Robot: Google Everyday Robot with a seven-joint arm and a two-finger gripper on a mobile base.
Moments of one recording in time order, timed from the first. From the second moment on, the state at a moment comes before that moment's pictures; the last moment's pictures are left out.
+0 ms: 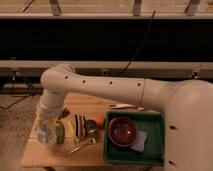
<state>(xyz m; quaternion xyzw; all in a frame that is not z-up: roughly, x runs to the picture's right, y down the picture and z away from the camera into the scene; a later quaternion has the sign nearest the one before) -0.263 0.162 0.618 -0.11 -0.49 -0.64 0.57</state>
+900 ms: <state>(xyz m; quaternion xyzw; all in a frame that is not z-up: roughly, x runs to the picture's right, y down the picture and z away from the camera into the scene) -0.277 0.172 0.675 -0.14 -0.46 -0.66 0.58</state>
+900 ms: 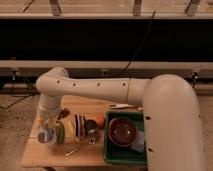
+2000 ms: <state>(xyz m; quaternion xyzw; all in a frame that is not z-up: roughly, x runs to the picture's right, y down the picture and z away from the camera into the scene) -0.259 0.155 0.676 -0.11 -0.47 -0.63 0.61</state>
